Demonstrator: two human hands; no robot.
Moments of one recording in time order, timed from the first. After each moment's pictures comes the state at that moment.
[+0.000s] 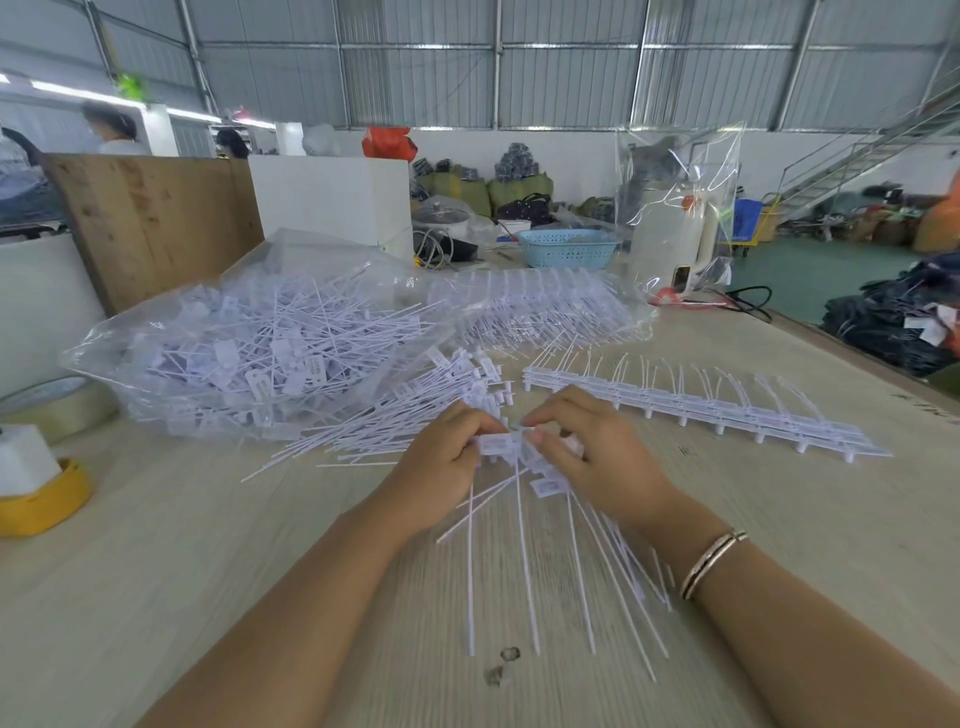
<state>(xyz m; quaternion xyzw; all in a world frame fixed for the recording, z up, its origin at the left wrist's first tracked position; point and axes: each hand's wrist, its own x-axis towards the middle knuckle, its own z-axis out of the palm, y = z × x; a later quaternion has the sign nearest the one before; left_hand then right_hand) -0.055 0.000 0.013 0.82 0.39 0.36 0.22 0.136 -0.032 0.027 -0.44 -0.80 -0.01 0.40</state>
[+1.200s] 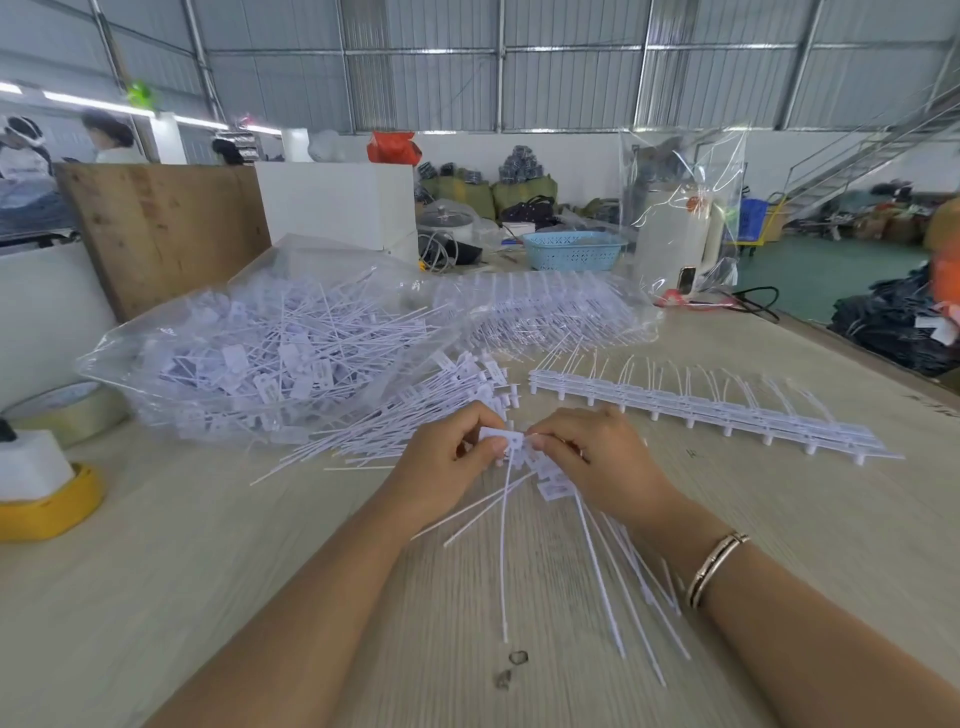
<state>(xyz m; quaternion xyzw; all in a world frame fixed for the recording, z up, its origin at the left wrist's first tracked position) -0.059 -0.003 0.015 0.78 0.39 0.41 0.26 0.134 -0.026 0.023 -0.47 -0.80 -0.01 0.37</state>
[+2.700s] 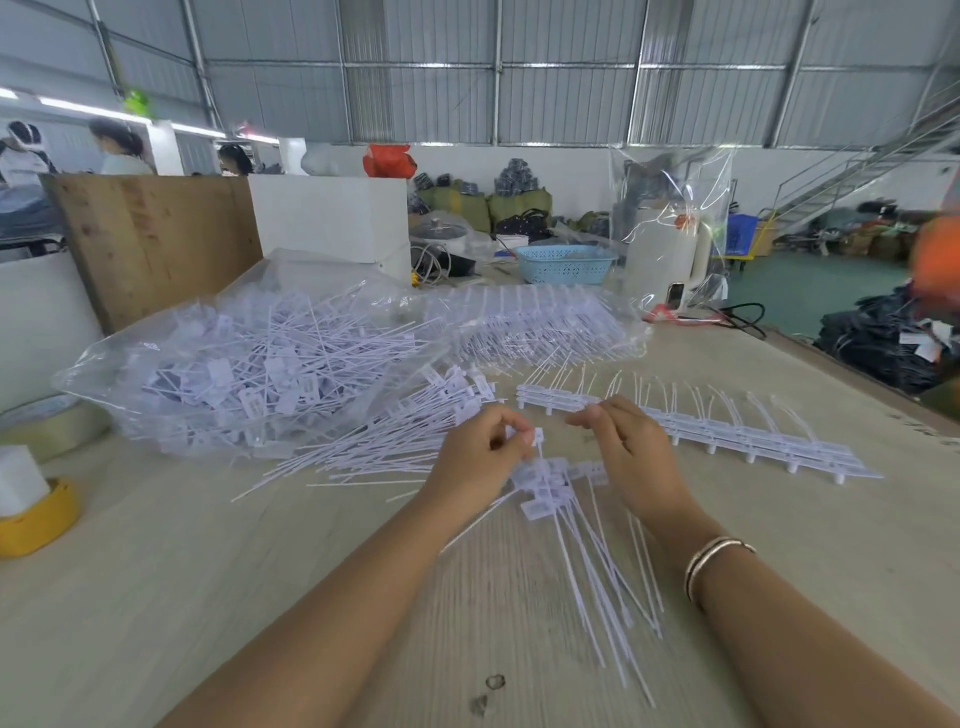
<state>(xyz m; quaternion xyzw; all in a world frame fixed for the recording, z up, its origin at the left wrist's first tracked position) -0.007 0.002 0.024 0.72 0.43 0.43 0.33 0.172 -0.010 0.016 -0.54 -0.67 0.05 0.51</state>
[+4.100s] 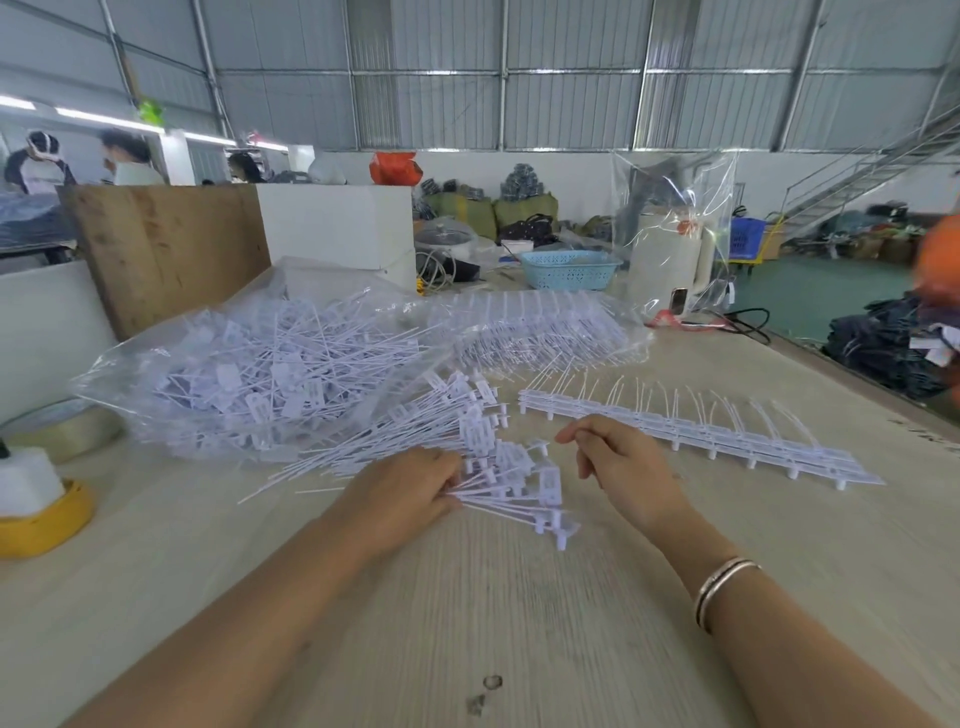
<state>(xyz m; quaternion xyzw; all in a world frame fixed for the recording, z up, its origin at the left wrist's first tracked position) -0.080 -0.001 0.024 0.88 0.46 0.13 -0.04 0.160 -0.031 0.033 -0.56 -0.63 0.24 0.48</state>
